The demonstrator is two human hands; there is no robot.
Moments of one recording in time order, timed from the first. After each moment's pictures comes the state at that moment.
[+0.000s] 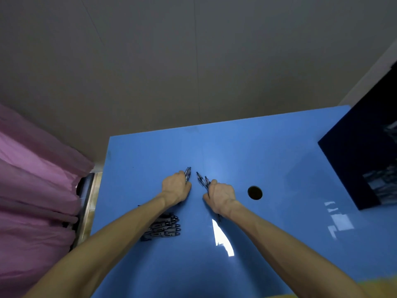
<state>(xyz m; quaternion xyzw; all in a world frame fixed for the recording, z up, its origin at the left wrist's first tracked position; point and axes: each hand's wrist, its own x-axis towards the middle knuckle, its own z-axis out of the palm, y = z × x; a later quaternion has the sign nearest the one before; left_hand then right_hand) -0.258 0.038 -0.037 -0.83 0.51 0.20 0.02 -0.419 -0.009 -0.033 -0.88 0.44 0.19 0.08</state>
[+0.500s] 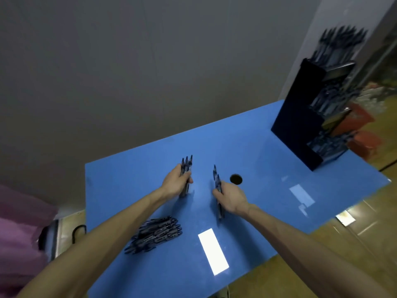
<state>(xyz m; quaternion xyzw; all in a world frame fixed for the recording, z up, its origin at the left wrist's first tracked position) -0.266 0.046 0.016 -0.70 0.53 0.41 -0.26 -0.488 0.041 0.000 -0.73 0.60 -0.02 0.32</state>
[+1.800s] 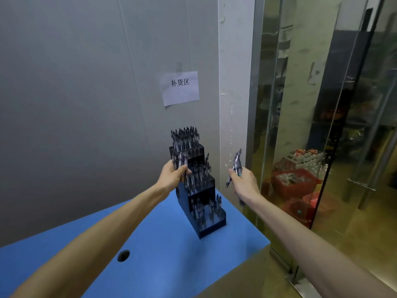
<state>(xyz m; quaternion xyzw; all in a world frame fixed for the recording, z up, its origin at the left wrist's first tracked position) -0.730 -0.072 0.243 -0.60 0.55 0.34 -0.47 -0.970 -0.074 0.216 -0.57 0.58 -0.46 0.35</state>
